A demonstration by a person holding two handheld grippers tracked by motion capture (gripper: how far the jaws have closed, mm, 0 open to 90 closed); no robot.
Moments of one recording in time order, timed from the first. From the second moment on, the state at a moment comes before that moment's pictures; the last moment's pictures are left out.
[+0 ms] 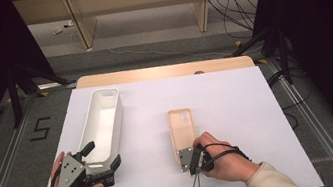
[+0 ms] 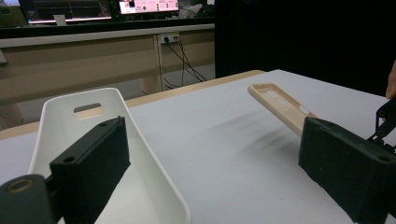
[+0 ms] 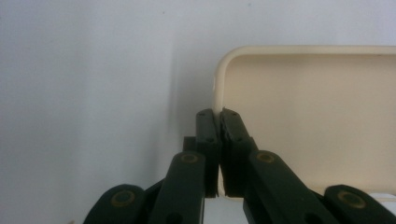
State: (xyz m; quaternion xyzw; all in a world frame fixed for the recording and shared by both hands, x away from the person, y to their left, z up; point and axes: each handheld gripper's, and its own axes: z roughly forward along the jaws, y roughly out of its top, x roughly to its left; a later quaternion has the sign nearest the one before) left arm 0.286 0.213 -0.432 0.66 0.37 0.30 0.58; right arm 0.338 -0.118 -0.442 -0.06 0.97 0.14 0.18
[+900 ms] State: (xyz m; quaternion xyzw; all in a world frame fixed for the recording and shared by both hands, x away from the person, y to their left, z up) left arm 0.286 0.213 -0.432 0.66 0.36 0.30 0.58; right arm 0.341 -0.145 -0.431 -0.03 0.94 0.30 0.17
